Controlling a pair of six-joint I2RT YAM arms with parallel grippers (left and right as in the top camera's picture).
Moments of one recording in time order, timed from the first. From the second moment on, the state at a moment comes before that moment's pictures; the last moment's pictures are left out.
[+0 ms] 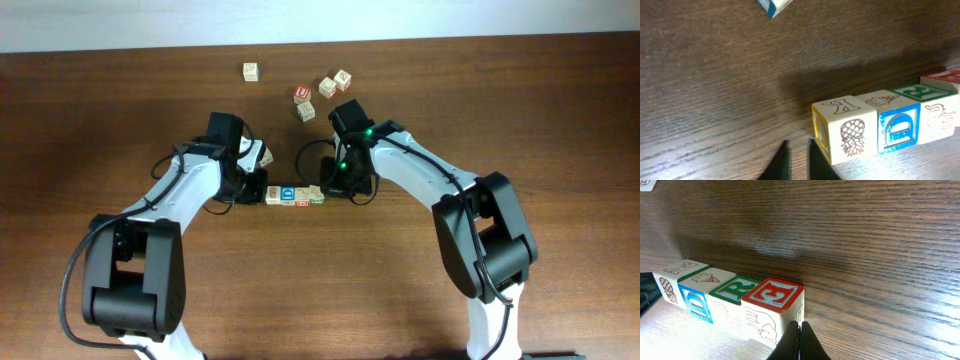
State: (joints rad) left arm -0.17 1.89 1.21 -0.68 0.21 -0.03; right arm 0.47 2.12 1.51 -0.75 -0.39 0.53
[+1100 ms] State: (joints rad) left arm -0.17 1.89 1.21 -0.64 0.25 -0.03; right arm 0.47 2.13 1.51 -0.73 -0.44 0.48
